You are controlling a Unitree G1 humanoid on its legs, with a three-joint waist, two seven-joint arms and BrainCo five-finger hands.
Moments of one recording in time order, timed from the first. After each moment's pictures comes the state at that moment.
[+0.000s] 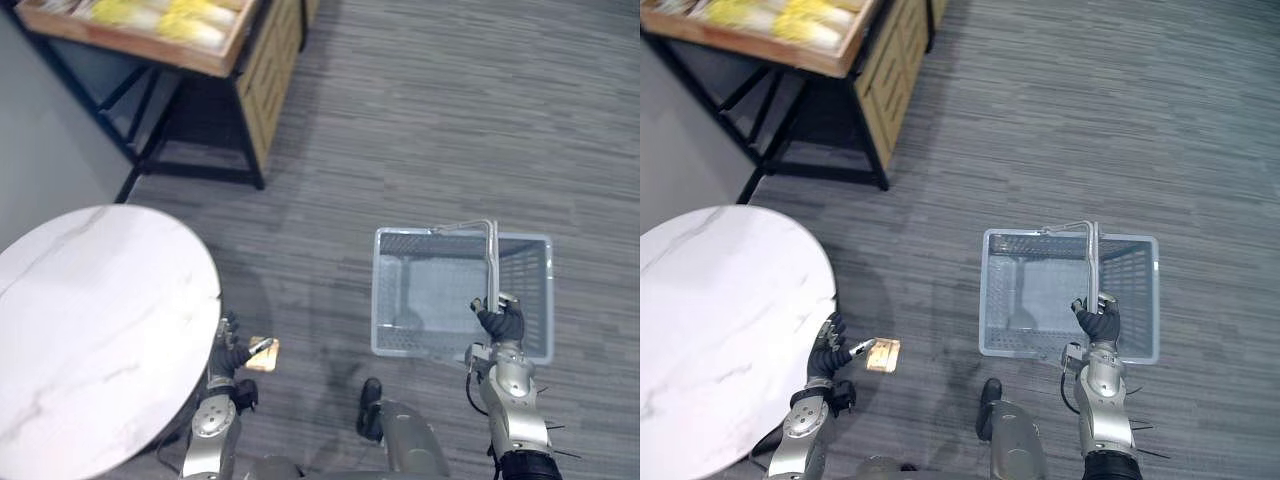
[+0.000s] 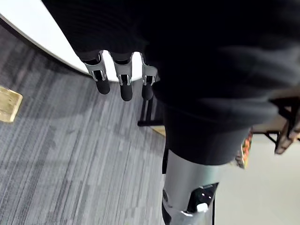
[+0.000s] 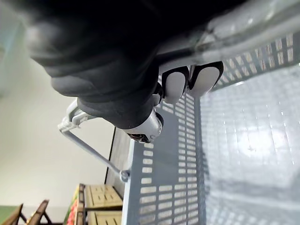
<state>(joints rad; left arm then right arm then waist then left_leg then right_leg) 0.17 0.07 0.03 0.33 -0.12 -0.18 0.15 0.04 -0.14 -0.18 0.19 0.10 -0.11 -0.25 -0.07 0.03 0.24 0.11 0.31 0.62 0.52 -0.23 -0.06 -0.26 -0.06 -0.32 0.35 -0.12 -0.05</state>
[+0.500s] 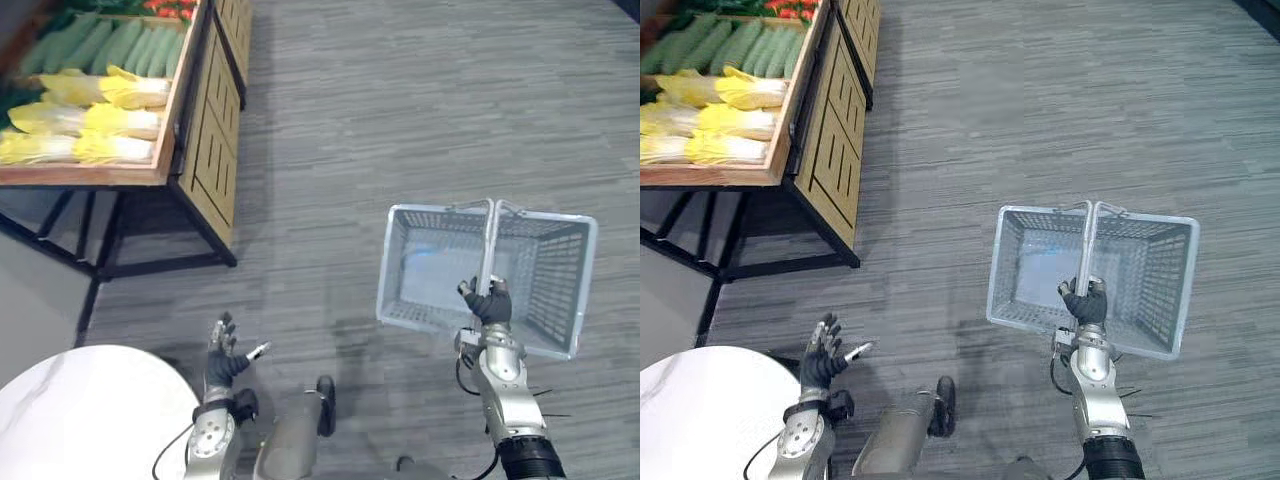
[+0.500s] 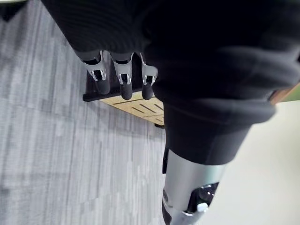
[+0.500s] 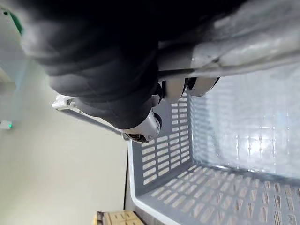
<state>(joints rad) 0.28 0.03 0.03 0.12 -0.12 -0.19 0.16 -0.02 -0.19 -0.07 0.18 0.11 -0.11 -0.28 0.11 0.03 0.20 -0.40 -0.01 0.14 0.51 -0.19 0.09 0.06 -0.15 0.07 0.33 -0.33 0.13</state>
